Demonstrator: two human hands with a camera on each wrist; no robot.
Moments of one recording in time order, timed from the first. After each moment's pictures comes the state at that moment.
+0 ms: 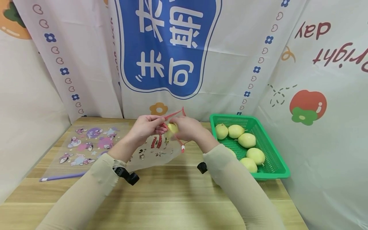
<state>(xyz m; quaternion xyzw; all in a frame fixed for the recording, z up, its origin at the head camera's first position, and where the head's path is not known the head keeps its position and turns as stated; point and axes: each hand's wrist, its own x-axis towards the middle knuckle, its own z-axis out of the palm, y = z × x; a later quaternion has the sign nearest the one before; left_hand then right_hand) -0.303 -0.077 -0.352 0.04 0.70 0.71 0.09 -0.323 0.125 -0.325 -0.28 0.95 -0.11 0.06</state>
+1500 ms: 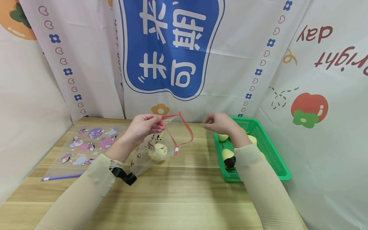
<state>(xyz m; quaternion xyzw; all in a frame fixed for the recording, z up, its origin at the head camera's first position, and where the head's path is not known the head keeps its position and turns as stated) -0.300 -0.094 -0.349 0.04 0.68 0.73 0.07 -0.344 0.237 -0.314 -0.17 0.97 -0.18 0.08</state>
